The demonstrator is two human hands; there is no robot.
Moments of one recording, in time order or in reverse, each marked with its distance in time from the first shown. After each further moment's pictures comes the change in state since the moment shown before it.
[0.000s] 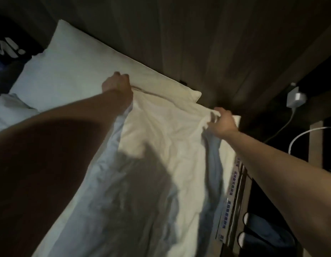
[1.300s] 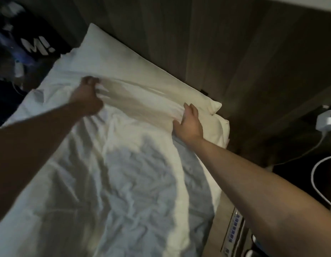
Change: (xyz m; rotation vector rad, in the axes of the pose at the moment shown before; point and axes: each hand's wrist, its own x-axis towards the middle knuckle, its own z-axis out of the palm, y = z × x) left_hand 0.042 -0.221 0.056 -0.340 0.102 -0.099; right_hand -0.025 -0.130 0.102 -0.001 -0.059 -0.317
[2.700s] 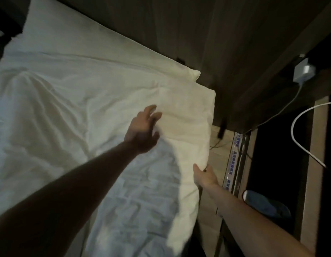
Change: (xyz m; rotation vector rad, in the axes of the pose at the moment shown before) left_hand -0.208 0.184 0.120 -0.103 -0.239 0.591; right_hand -0.197 0.196 0.049 0.338 -0.143 0.962
